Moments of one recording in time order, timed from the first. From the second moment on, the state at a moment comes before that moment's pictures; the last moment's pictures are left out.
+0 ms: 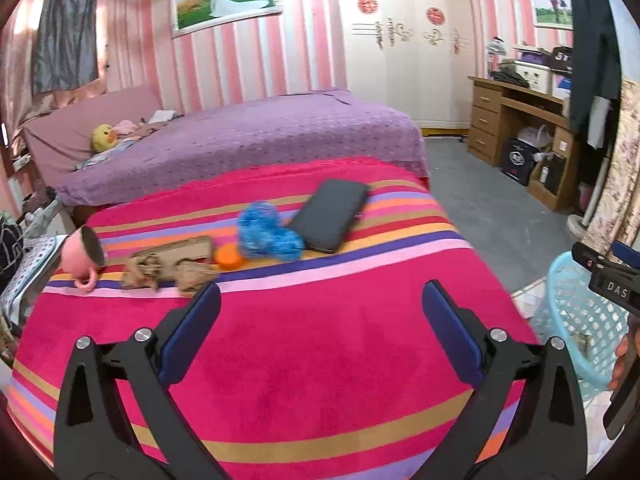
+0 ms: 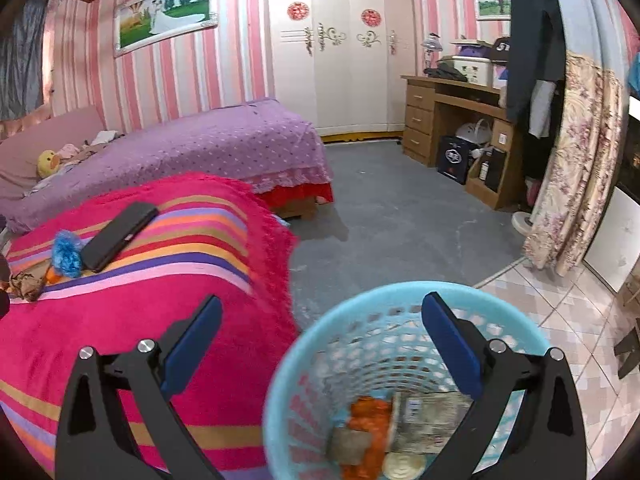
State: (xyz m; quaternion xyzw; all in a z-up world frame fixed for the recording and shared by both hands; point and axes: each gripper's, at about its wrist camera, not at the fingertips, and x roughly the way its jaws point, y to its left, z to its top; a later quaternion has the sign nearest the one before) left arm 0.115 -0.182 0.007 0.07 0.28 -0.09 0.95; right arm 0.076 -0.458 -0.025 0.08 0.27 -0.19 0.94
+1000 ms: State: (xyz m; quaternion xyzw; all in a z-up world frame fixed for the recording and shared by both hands) left arm 0.186 -0.022 -0.029 0.00 0.33 0.00 0.95; right arm 0.150 -0.320 -0.018 0.01 0.29 -0.09 0.95
